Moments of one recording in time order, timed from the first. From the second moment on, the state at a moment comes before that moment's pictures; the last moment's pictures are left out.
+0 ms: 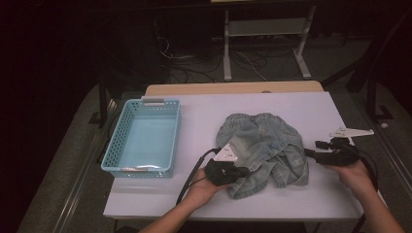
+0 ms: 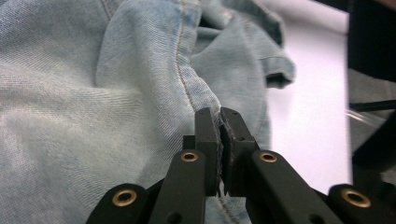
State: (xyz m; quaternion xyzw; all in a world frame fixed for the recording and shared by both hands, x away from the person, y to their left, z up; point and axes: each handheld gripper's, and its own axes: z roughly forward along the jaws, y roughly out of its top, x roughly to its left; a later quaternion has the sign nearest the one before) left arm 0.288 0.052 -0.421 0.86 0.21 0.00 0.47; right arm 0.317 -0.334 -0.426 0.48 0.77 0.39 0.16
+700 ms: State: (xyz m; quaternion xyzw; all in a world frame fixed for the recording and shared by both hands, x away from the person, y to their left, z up) left arm 0.265 0.067 -0.429 0.87 0.19 -0.07 0.44; right arm 0.317 -0.334 -0.428 0.48 0.77 0.38 0.16
